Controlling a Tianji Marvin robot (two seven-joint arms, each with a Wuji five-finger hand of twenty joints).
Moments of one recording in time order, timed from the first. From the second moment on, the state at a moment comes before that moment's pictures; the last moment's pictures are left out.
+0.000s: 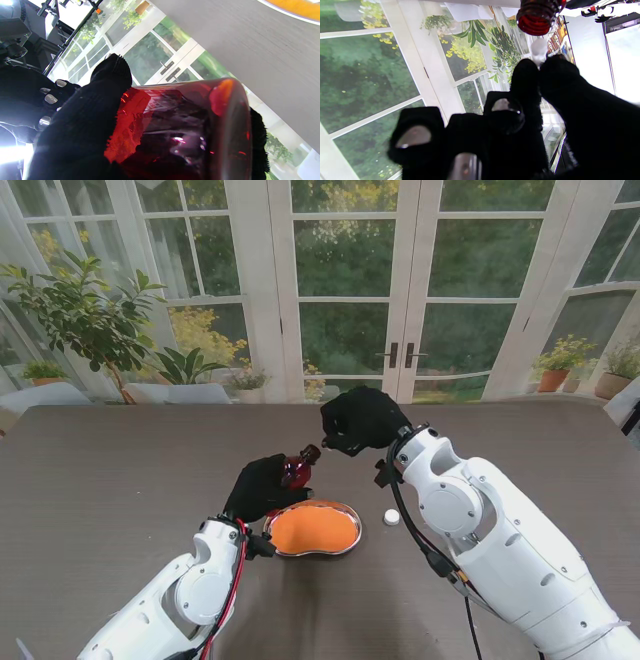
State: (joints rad) left arm 1.47 -1.22 -1.02 -1.45 0.39 -0.22 0.42; right arm -1.18 -1.12 1.00 -1.57 -0.62 -0.23 -0.06; left_hand 0.89 -0.71 0.53 -0.14 0.80 0.47 0.82 0.70 1.13 0.43 0.60 1.14 0.99 0.49 0.97 0.74 0.56 0.61 1.39 0.74; right_hand 0.44 -0.96 1.38 -0.44 1.10 -0.13 1.13 0.26 1.36 -0.10 1.15 1.00 1.31 -0.05 1.66 1.00 1.08 0.18 1.67 0.85
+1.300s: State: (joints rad) left arm 1.47 -1.23 -1.01 -1.46 0.40 -0.23 0.43; right arm -1.17 -1.14 0.98 -1.56 -0.61 -0.23 -0.09; left_hand 1.02 -1.19 0.76 -0.14 0.87 0.41 0.85 0.70 1.16 0.40 0.59 1.14 0.99 0.49 0.97 0.74 0.56 0.61 1.39 0.74; right_hand 0.44 -0.96 1.38 -0.44 1.10 -0.13 1.13 0.26 1.36 -0.10 1.15 1.00 1.31 -0.05 1.66 1.00 1.08 0.18 1.67 0.85
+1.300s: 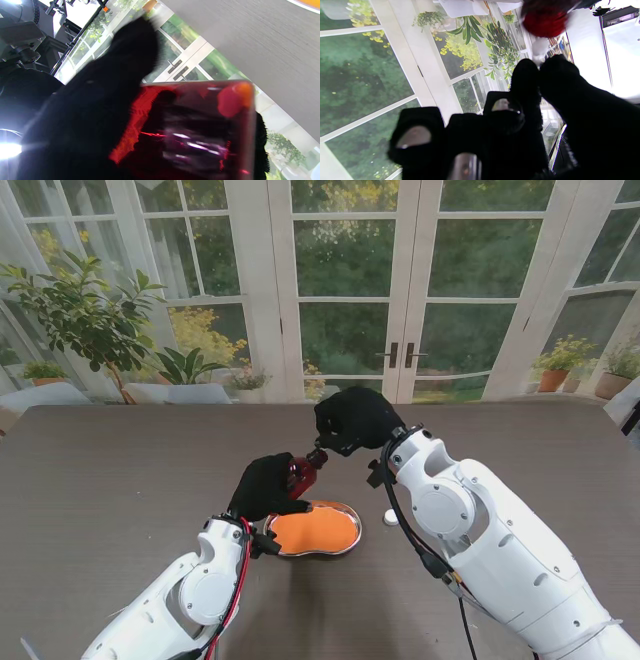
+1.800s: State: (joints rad) left arm 1.47 -1.23 -1.01 -1.46 0.39 -0.23 0.43; right arm -1.17 -1.14 0.97 -1.55 -0.61 -0.23 -0.09; left_hand 1.02 -1.20 0.78 -0.13 0.88 0.41 0.85 0.70 1.16 0.40 0.59 1.14 0.99 0.49 0.97 0.74 0.56 0.61 1.38 0.74; right_hand 0.44 -0.96 1.38 -0.44 1.10 -0.12 1.13 0.26 1.36 -0.10 1.15 1.00 1.31 -0.05 1.66 1.00 1.08 0.18 1.67 0.85
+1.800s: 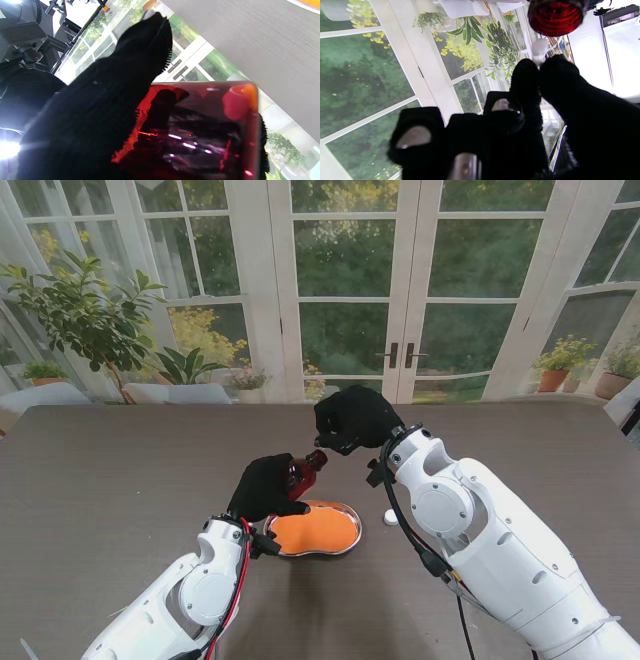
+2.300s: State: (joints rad) left arm 1.44 -1.24 -0.99 -1.44 0.37 -0.23 0.46; right arm -1.18 -1.14 1.00 -1.59 -0.61 -0.22 -0.08; left_hand 1.03 -1.20 0.78 -0.13 0.88 0.41 0.85 0.70 1.16 0.40 0.59 1.14 0.99 0.49 0.97 0.74 0.56 0.61 1.38 0.74; right_hand 0.44 -0.96 1.38 -0.44 1.10 -0.12 1.13 0.26 1.36 -0.10 1.15 1.00 1.31 -0.05 1.66 1.00 1.08 0.18 1.67 0.85
